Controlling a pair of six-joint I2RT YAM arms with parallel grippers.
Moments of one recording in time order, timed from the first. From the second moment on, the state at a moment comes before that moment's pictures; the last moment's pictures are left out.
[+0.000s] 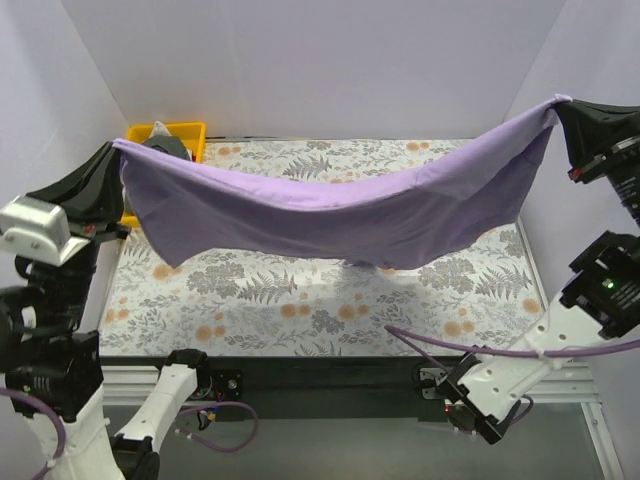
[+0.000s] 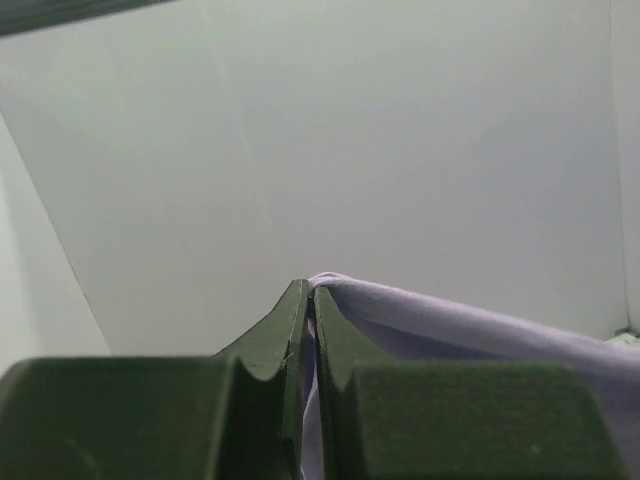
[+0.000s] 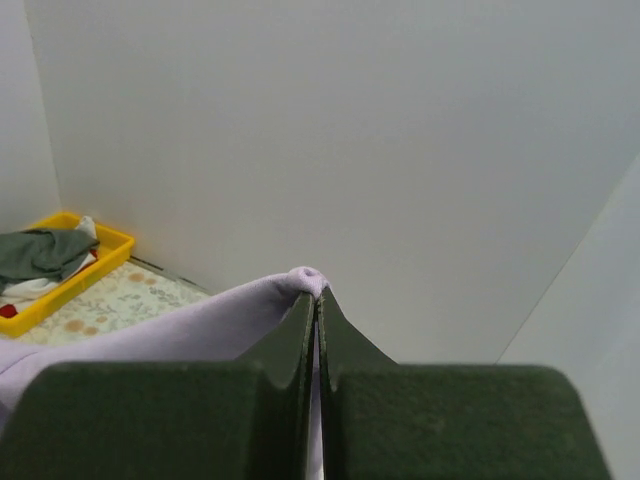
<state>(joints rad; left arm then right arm) -0.09 0.75 1.66 -0.33 0.23 0.14 -0.84 1.04 1.93 -0.10 -1.18 0.61</state>
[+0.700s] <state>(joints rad) -0.09 0.85 1.67 -0.35 0.17 0.13 -0.79 1.40 2.11 0.04 -1.22 0.84</state>
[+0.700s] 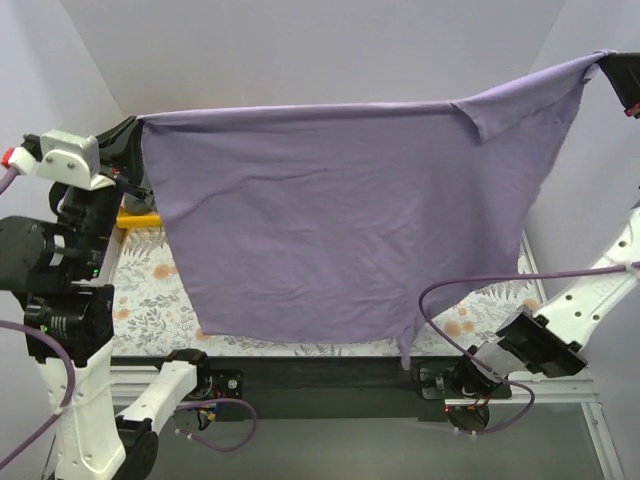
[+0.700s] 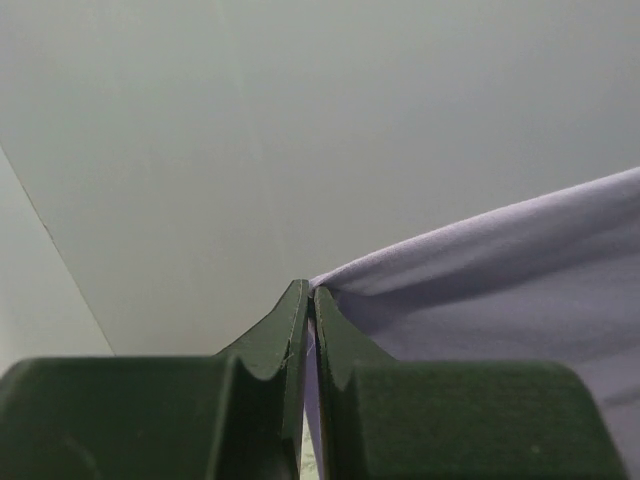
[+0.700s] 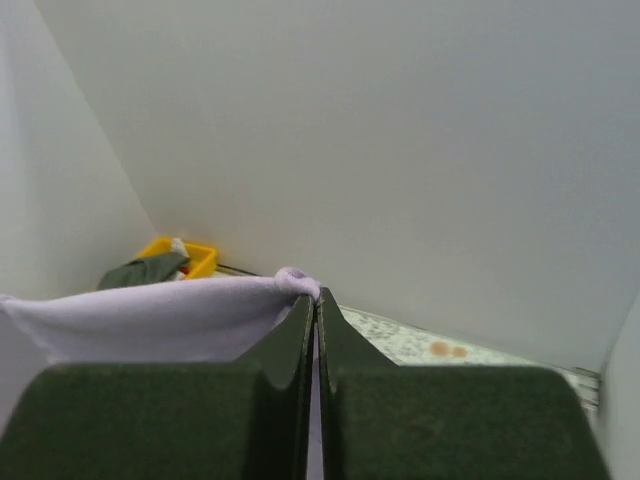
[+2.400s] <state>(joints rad) -0.09 0.82 1.54 -0.37 0.14 0.13 -0.19 1.11 1.97 -0.49 -0.55 -0.02</state>
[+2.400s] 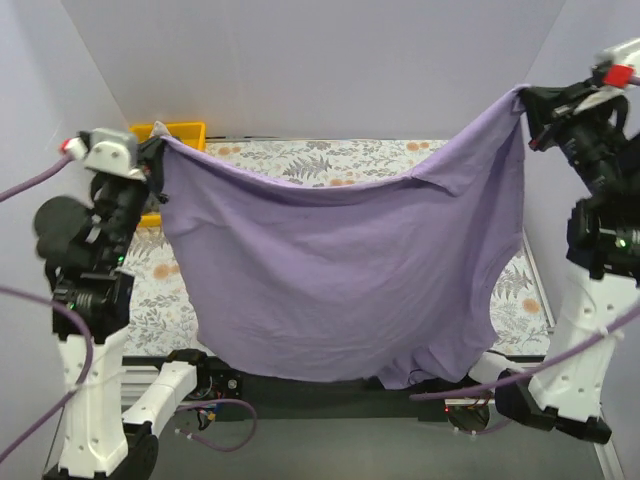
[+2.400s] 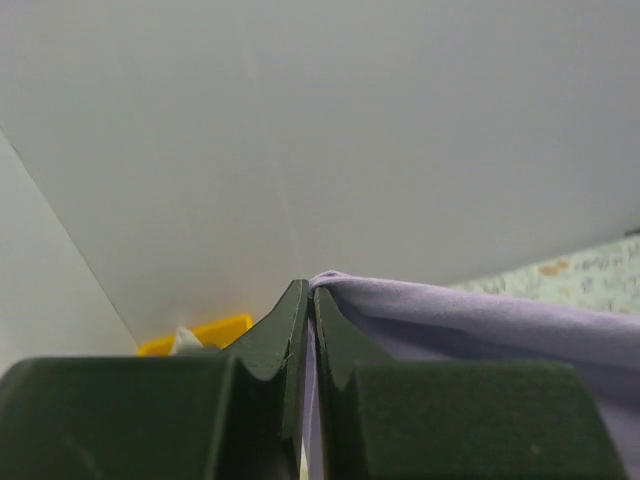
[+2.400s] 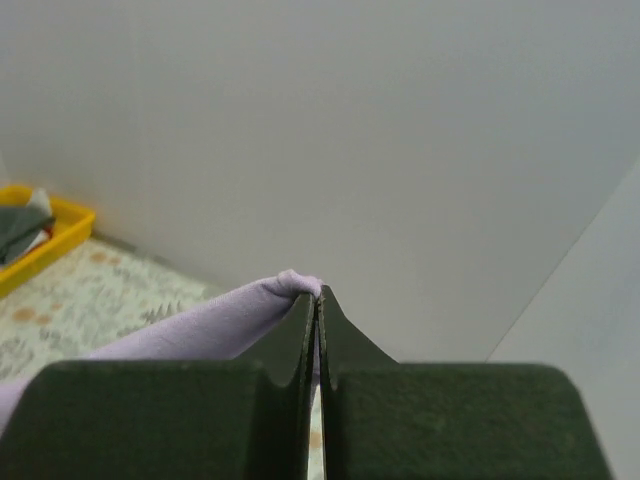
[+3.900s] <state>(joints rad) -0.05 2.05 1.43 0.02 0.17 0.30 0.05 2.17 1.95 -0.48 -0.31 -0.30</state>
